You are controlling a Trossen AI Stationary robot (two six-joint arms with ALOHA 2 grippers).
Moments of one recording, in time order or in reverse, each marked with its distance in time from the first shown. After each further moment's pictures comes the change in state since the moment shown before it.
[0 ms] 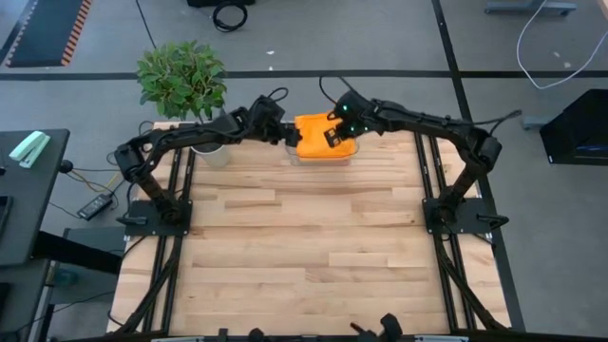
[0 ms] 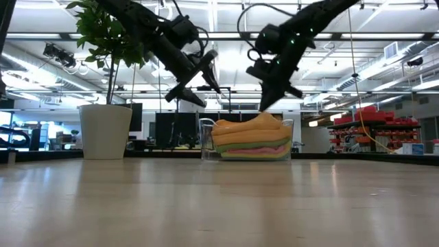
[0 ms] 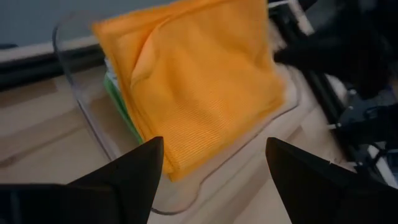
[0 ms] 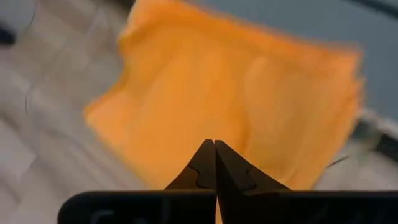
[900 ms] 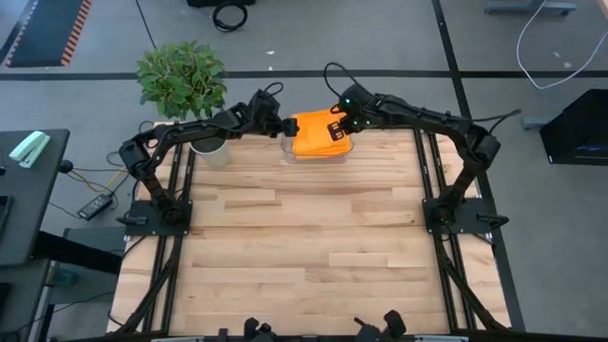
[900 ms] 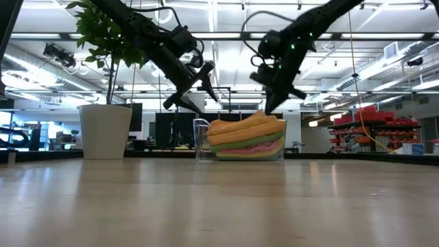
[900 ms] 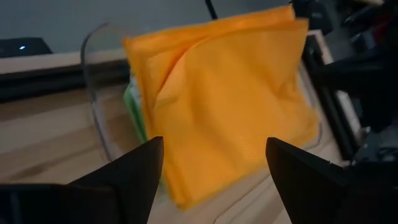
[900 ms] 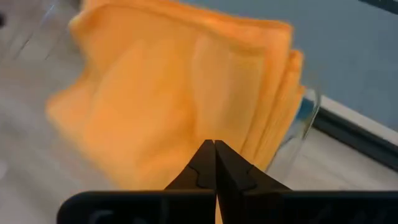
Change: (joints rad) left arm 0.077 0.048 0.000 0.053 -0.015 -0.077; right arm -0.059 0.021 0.023 -0.022 0.015 -0.007
